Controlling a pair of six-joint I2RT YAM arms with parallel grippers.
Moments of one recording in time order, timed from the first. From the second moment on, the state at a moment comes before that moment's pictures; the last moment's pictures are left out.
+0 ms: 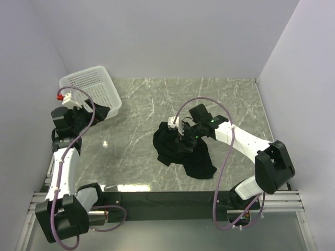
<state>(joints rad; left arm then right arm) 0.28 0.98 0.73 -0.03 0.52 -0.49 0.56 1.46 1.02 -0.58 -0.62 -0.70</state>
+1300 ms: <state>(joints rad) 0.05 0.96 0.66 0.07 0.57 -0.54 0.49 1.35 1.51 -0.36 -0.31 -0.29</state>
